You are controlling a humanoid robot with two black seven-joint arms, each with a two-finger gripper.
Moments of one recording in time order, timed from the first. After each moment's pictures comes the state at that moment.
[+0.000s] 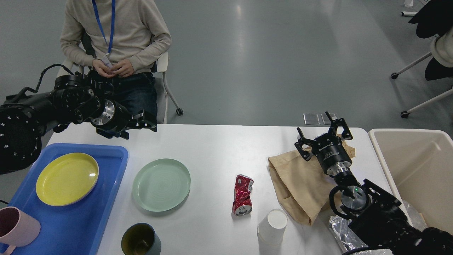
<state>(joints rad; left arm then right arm) -1.41 0.21 1.16 -0.40 0.01 -0.74 -0.20 0.59 -0.06 0.83 0.33 0.06 0.65 0.35</state>
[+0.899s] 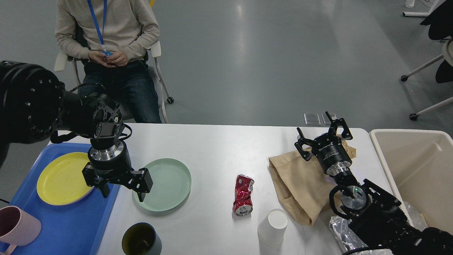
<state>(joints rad) -1.77 0.03 1.51 -1.10 0.06 -0.84 -0.20 0.59 -0.06 0.83 0.33 0.06 0.65 0.35</state>
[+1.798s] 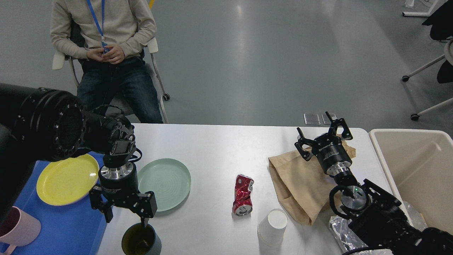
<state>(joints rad) -1.62 -0.03 1.49 -1.02 0.09 -0.96 -0.19 0.59 -0.06 0.83 0.33 0.06 0.65 0.35</state>
